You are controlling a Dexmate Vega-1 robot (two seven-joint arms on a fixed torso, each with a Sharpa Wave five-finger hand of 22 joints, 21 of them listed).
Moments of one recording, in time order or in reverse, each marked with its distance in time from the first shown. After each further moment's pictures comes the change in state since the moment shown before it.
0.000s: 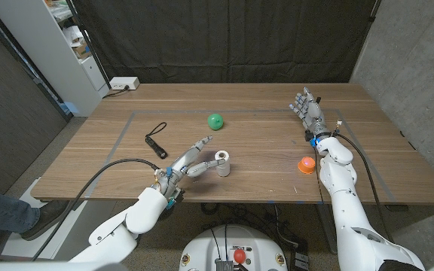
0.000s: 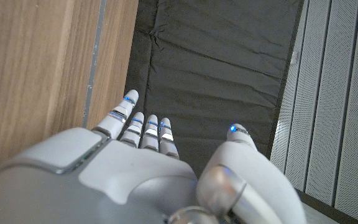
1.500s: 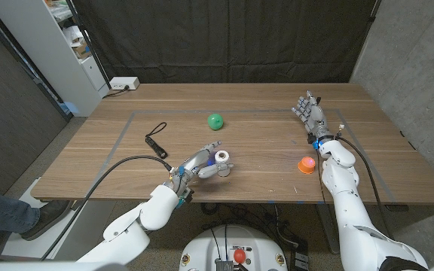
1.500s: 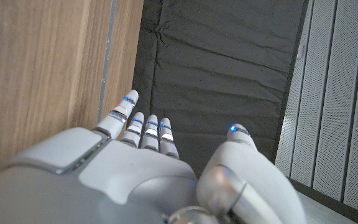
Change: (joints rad) left arm -0.063 -0.026 0.087 -0.038 0.090 0.168 -0.050; left_hand 0.047 0.013 -0.011 0.011 0.000 0.078 0.005 0.012 0.000 0.101 0.050 0.040 0.000 0.087 -0.004 0.018 0.000 0.067 -0.002 0.019 0.000; right arm 0.017 -0.017 0.024 0.071 0.022 0.023 0.022; right_hand 0.000 0.000 -0.004 -0.004 0.000 0.006 -0.006 0.000 0.000 0.002 -0.002 0.000 0.000 0.000 0.000 0.000 0.000 0.005 0.005 -0.004 0.000
